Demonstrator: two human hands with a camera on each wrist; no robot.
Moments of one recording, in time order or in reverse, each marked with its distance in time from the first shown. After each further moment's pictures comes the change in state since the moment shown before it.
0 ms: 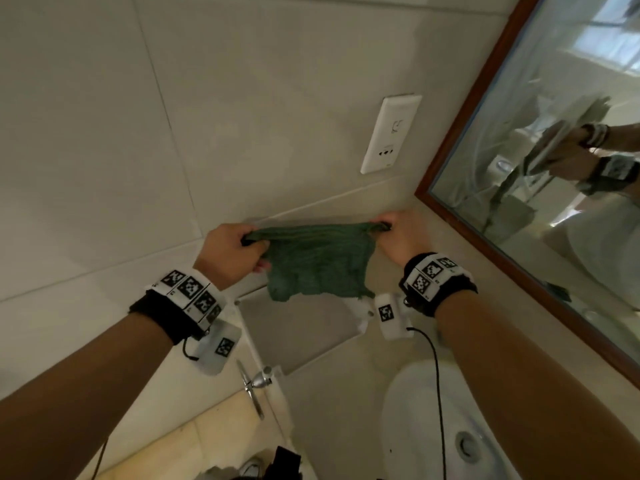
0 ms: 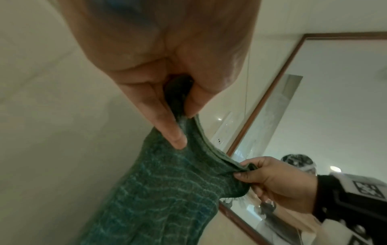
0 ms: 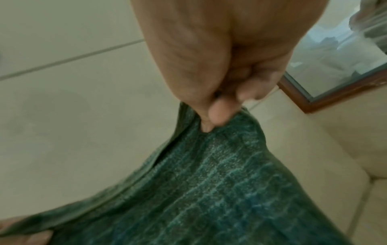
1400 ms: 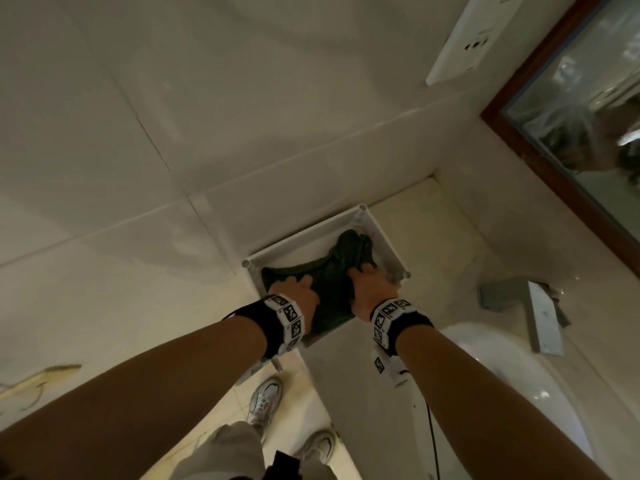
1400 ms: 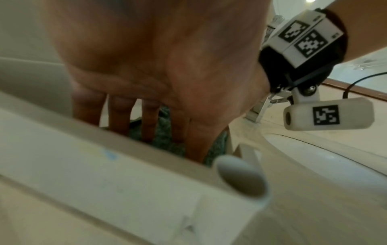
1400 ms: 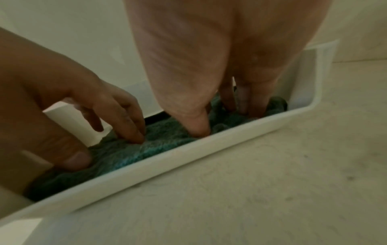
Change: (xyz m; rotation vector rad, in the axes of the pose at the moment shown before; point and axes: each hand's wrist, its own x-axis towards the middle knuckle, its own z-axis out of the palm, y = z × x) left_hand 0.007 -0.159 0.151 1.147 -0.841 0.063; right_hand -0.052 0.077 0.225 -0.505 -0.666 0.107
